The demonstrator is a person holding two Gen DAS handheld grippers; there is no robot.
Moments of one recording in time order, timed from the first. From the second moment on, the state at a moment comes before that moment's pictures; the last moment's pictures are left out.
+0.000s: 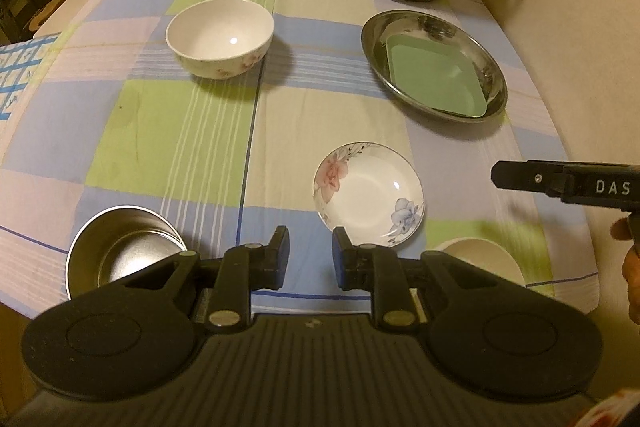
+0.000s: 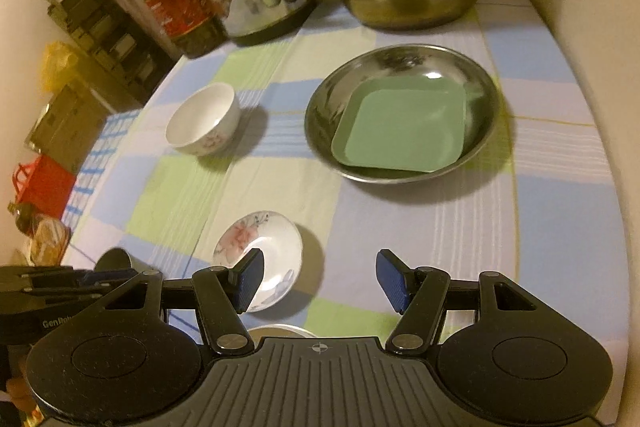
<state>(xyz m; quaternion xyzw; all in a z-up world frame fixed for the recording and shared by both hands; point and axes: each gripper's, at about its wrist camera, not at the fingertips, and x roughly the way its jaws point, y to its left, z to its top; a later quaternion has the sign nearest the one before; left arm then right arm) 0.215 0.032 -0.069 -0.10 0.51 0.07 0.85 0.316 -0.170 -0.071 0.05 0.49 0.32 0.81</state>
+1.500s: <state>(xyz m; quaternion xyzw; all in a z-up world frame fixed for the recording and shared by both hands) 0.262 0.041 -0.139 -0.19 0.54 0.05 0.82 0.337 -0.107 -0.132 -0.02 0.52 0.38 0.77</state>
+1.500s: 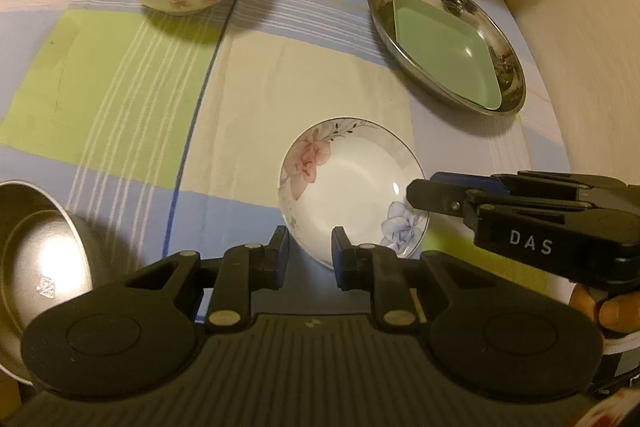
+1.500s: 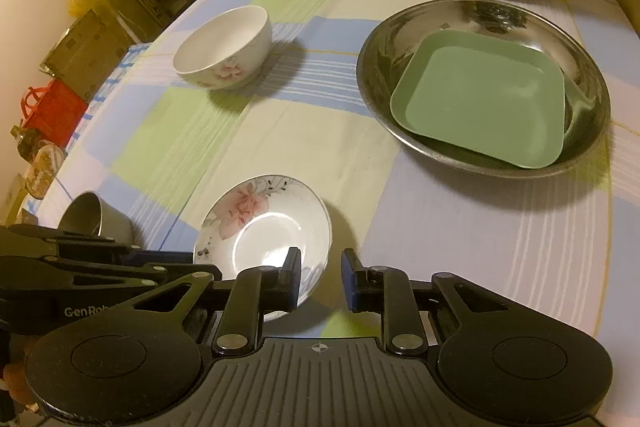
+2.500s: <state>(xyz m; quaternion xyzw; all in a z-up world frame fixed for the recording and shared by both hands) 0.295 0.037 -0.144 -0.15 0.54 0.03 0.83 0.360 -0.114 -0.143 0.00 0.53 0.35 0.77</state>
